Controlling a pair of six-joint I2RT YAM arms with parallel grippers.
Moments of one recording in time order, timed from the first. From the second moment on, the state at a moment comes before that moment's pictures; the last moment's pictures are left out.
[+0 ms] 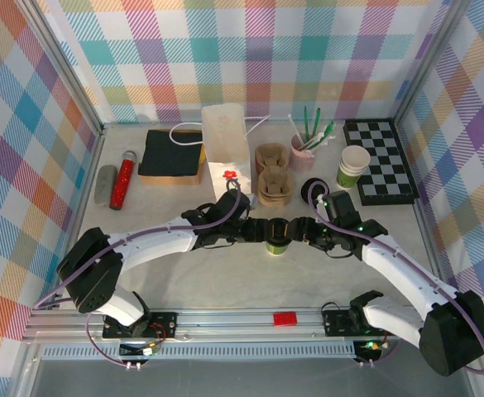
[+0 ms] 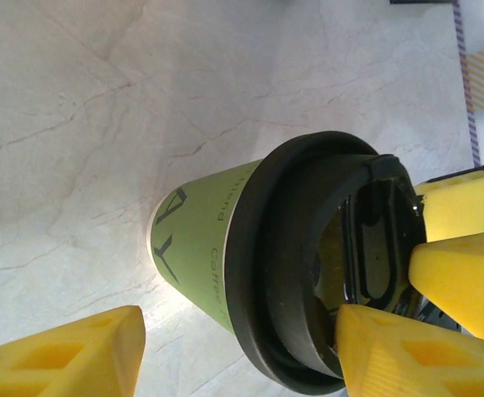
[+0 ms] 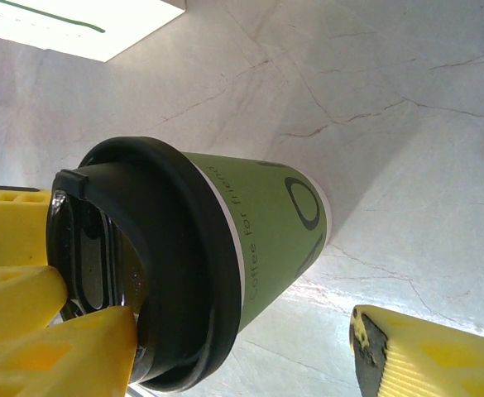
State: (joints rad) left arm -0.88 1.52 0.95 -0.22 0.21 -0.79; right arm 0.44 1.04 0.65 -0.54 -0.40 0.66
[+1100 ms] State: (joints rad) left arm -0.88 1.51 0.84 0.01 0.21 -0.87; right arm 0.44 1.00 0.45 -0.20 -0.43 0.82
